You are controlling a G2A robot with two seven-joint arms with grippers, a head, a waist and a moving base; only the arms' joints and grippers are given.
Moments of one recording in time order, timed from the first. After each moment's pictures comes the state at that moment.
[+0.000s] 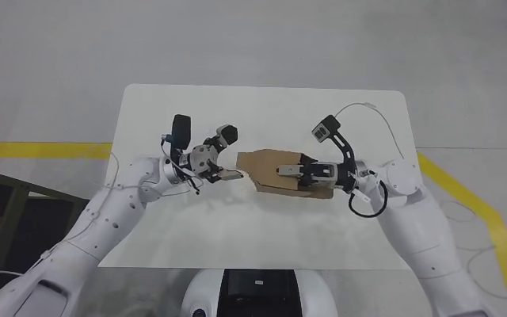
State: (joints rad) left arm 0.78 -0.95 -0.78 -1.29 0.88 -1.01 0.47; right arm -0.96 -1.12 1.16 -1.51 0.59 -0.15 1.19
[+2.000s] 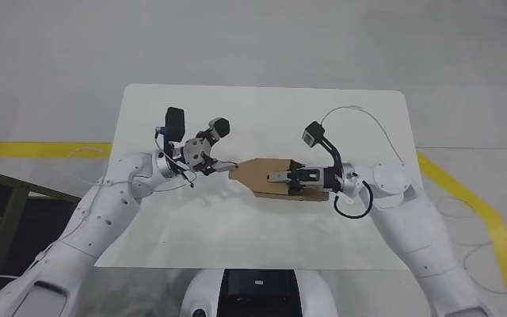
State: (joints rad) left arm 0.78 -0.96 -0.86 -1.27 0.83 -1.01 0.34; right arm -0.93 -1.11 1.10 -1.51 0.44 -0.09 1.16
